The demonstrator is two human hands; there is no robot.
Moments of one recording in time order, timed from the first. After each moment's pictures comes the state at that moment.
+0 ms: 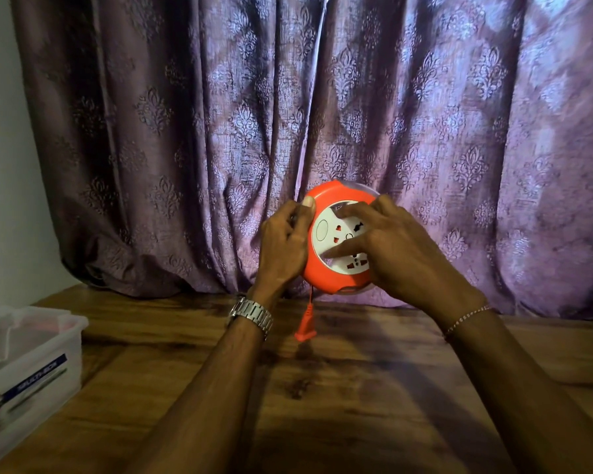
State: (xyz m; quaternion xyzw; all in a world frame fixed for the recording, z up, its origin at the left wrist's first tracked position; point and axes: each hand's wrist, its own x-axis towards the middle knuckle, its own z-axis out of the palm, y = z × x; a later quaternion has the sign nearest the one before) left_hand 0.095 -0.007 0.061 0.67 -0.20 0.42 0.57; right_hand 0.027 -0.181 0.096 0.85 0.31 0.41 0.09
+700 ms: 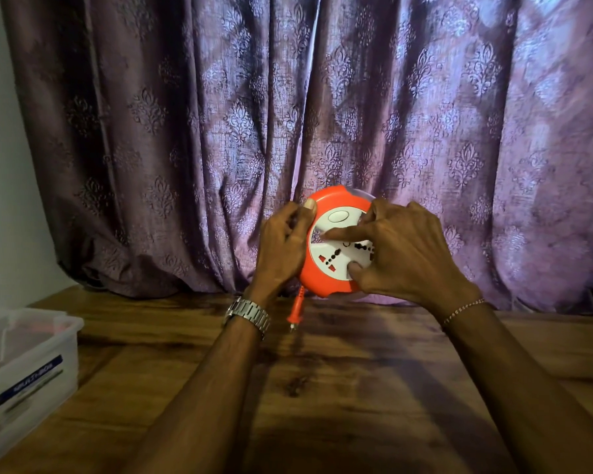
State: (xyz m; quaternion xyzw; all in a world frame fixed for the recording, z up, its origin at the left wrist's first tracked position) left_hand 0.100 -0.008 0.057 0.69 -0.21 0.42 0.55; right_hand 0.025 -0.187 0.093 0.86 0.21 0.46 0.07
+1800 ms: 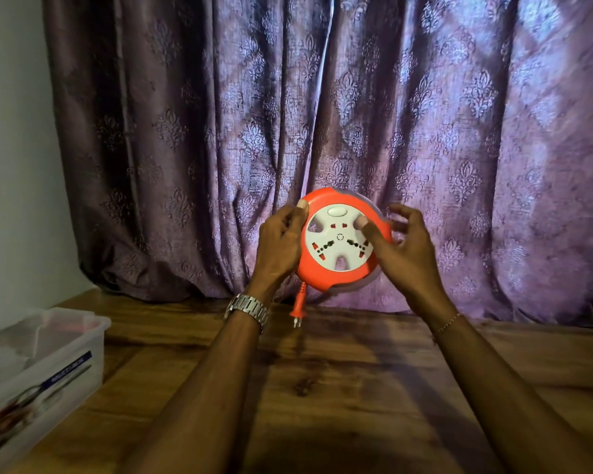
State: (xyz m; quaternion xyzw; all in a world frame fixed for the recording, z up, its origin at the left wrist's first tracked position) left_hand 0.092 0.010 0.074 0.68 -0.18 0.41 0.58; right_hand 0.048 -0.178 0.078 0.71 0.14 0.39 -0.57
